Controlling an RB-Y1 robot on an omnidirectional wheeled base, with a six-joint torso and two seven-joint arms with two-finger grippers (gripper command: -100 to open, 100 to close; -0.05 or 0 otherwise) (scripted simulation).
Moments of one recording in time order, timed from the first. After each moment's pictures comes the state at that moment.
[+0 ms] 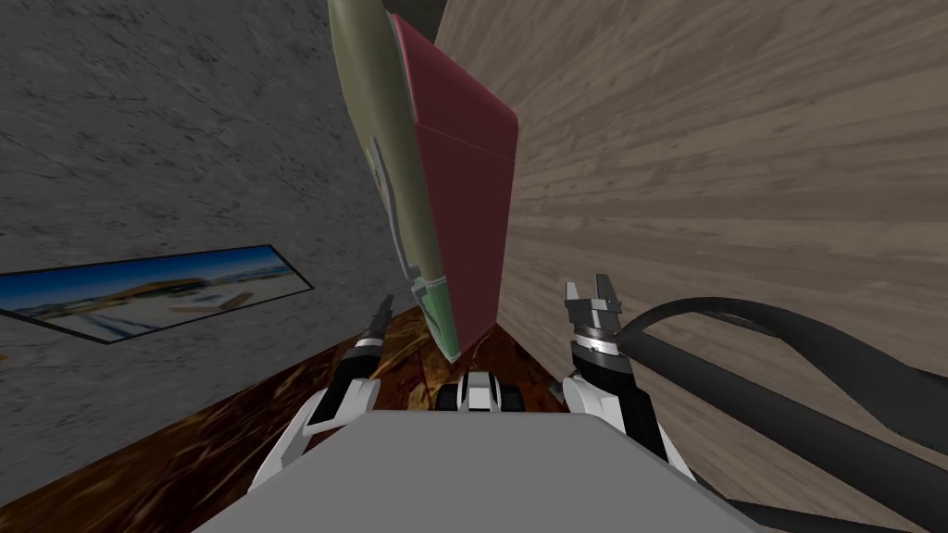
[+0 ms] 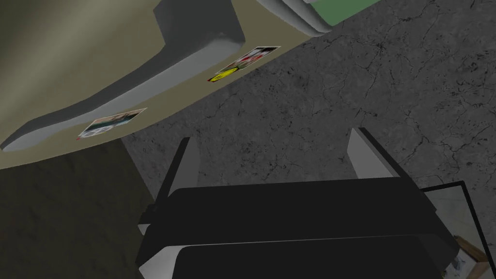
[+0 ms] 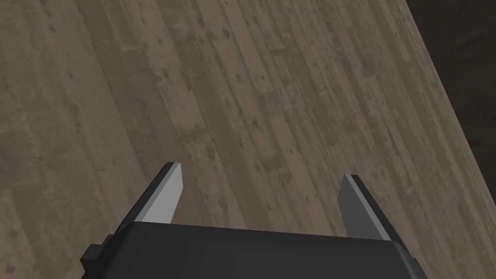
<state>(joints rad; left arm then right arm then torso) 0.50 0.14 0.18 -2.10 -0.05 -0.12 -0.23 0.55 0.00 -0.02 -2.29 -0.12 -0.53 0.04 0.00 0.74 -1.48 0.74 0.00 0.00</state>
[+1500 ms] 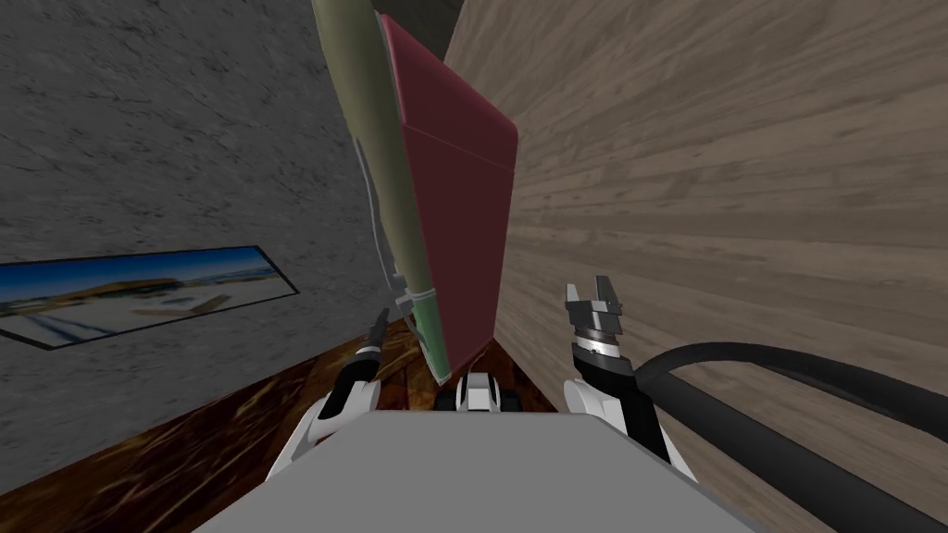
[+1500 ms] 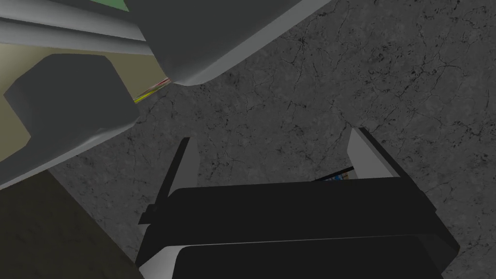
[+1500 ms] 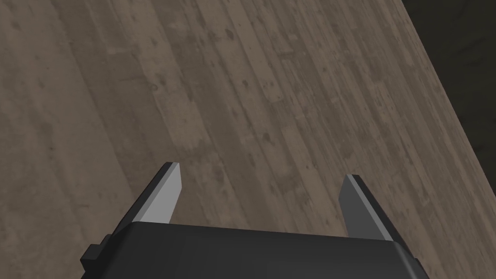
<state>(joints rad) 0.46 0.05 0.27 -1.97 -0.08 0.02 -0.28 0.57 0.00 -0.02 -2.29 -0.12 -0.53 0.04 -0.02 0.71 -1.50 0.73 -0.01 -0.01</state>
